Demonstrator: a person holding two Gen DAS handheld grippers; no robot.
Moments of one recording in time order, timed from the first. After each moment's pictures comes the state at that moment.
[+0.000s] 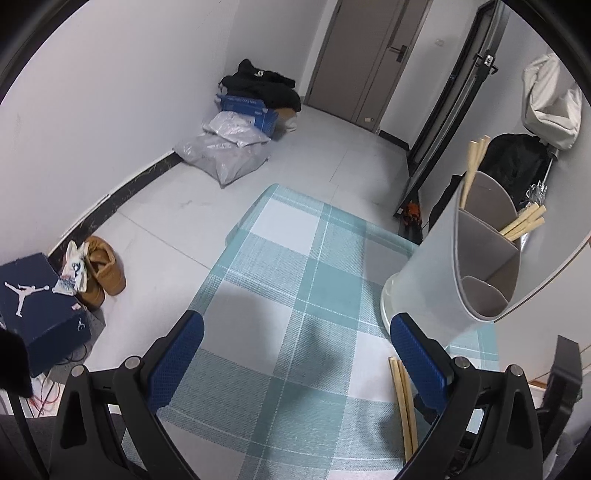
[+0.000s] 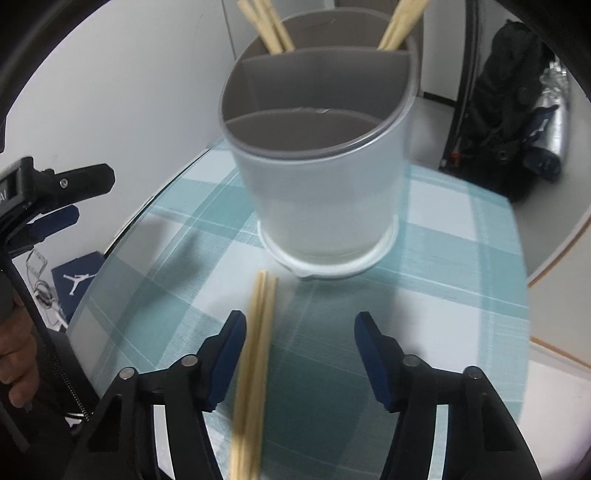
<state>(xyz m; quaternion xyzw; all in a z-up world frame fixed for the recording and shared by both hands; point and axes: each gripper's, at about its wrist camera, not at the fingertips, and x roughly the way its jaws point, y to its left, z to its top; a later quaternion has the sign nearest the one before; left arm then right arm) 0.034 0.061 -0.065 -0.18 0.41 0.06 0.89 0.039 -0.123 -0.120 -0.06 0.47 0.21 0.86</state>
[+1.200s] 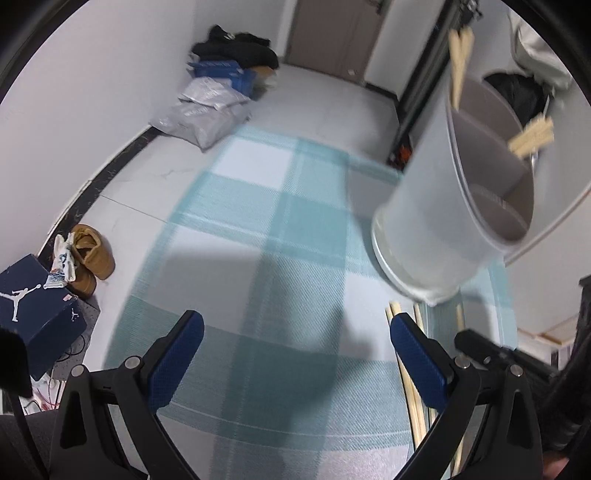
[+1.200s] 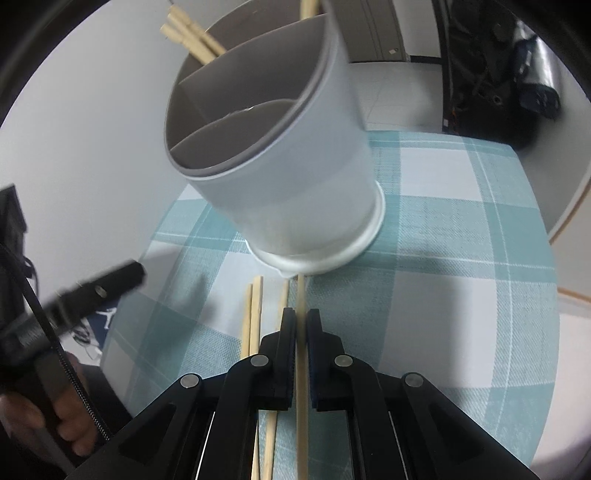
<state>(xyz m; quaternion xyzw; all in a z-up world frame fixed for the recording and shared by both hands) 0.044 0.028 -0.096 -0.13 0.50 0.01 0.86 0.060 -0.166 -0.121 0.07 0.50 0.22 0.83</state>
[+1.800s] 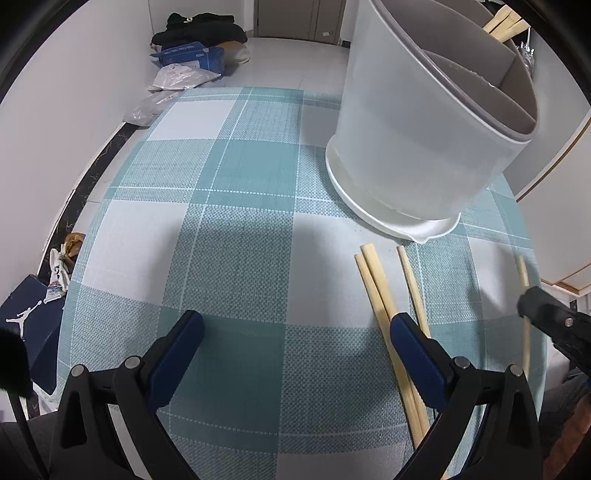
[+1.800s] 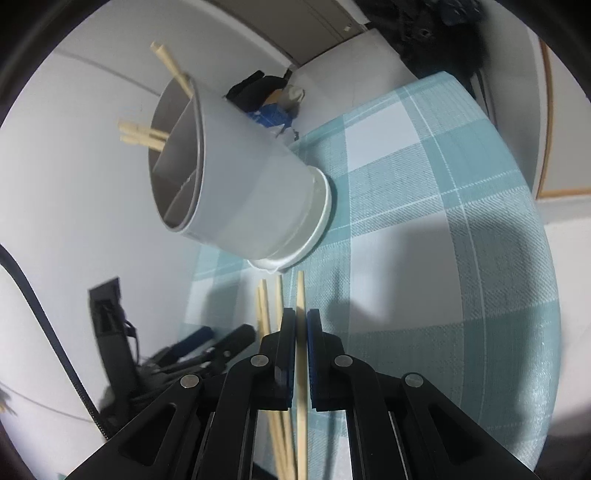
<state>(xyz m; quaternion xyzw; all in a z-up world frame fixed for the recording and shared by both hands) 0.042 -0.014 -0.120 -0.06 0.55 -0.01 0.83 0.054 -0.237 -0.125 0.28 0.51 0.23 0.78</state>
